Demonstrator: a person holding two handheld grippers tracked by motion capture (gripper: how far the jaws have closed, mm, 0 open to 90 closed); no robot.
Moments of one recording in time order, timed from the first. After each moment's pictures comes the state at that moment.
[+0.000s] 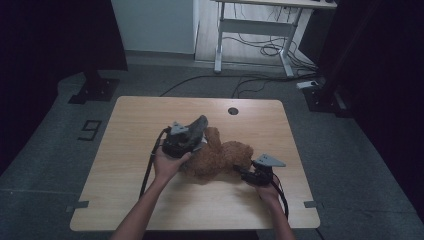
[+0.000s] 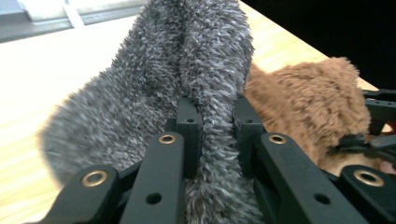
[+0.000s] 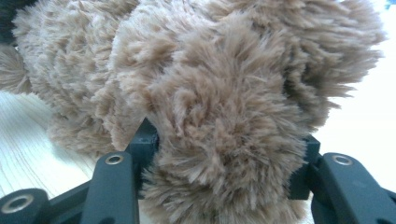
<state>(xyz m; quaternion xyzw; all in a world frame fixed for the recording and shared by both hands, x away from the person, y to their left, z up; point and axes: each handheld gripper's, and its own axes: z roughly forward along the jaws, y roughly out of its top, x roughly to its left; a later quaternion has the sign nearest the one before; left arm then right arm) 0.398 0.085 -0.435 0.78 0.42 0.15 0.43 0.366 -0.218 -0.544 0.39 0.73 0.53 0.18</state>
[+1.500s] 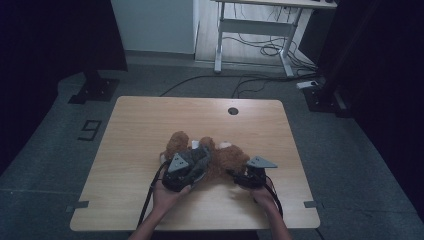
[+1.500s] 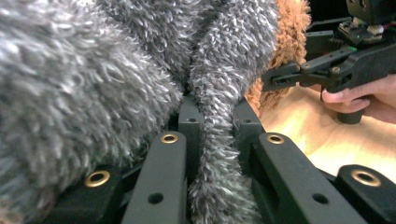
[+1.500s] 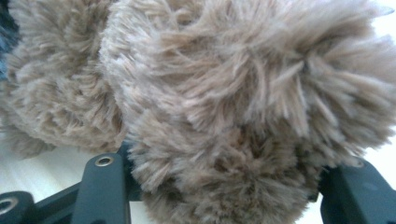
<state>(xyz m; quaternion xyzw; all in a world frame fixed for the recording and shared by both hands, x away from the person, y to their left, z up) 0.325 0.102 -0.489 0.79 0.38 0.13 0.47 0.359 -0.192 -0.545 0.40 0.74 0.51 0.17</state>
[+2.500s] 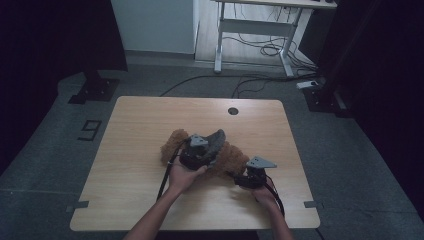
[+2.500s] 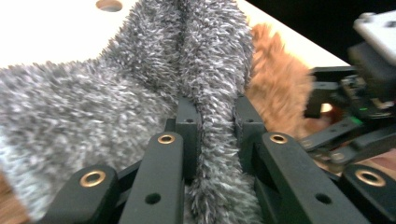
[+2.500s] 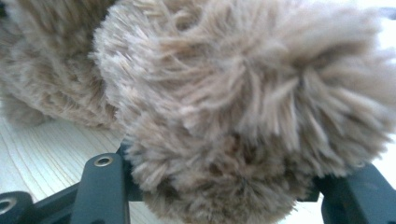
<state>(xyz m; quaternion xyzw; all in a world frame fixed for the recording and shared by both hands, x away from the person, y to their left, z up) 0.374 0.064 -0.452 0.80 0.39 0.11 0.44 0.360 -0.197 -0.548 0.37 0.76 0.50 0.17</state>
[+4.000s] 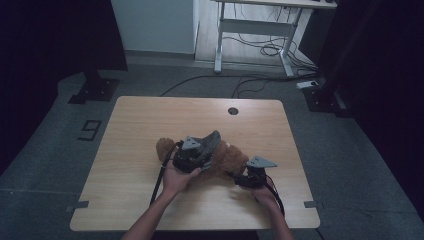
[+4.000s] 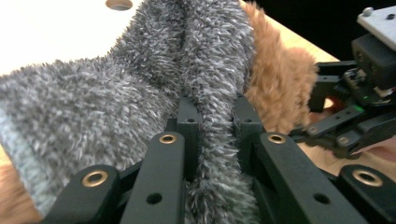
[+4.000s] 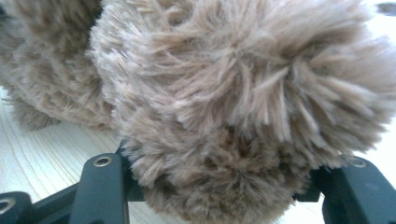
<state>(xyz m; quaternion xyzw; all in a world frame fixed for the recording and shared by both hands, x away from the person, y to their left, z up) 0.363 0.077 -0.454 0.80 0.38 0.12 0.44 0.362 -0.198 -0.548 0.37 0.76 0.51 0.16</state>
